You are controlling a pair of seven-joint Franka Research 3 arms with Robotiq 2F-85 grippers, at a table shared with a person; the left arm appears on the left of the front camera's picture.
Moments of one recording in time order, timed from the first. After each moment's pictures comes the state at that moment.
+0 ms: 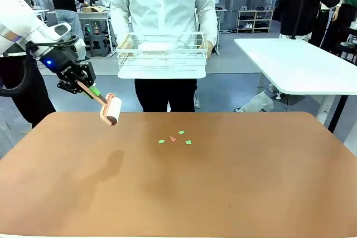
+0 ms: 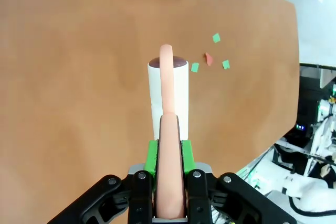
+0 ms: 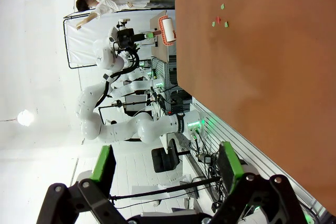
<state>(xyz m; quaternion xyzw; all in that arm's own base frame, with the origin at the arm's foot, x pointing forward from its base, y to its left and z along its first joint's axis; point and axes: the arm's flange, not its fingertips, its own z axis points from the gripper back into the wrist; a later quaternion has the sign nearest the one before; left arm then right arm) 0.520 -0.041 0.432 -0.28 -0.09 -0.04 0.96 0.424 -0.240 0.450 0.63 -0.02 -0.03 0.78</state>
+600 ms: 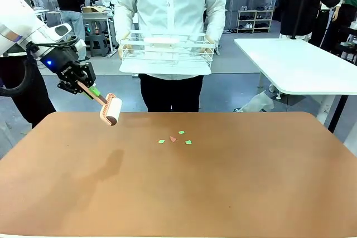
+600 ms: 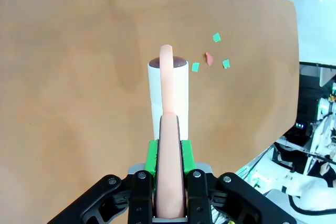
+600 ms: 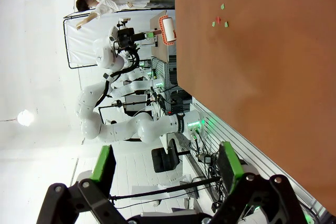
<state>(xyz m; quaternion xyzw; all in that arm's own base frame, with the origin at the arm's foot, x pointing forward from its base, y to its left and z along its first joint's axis) 0.521 -0.040 0.431 -0.28 -0.08 -0.04 0.96 0.424 -0.240 0.450 0.63 -0.02 -0.03 0.78</state>
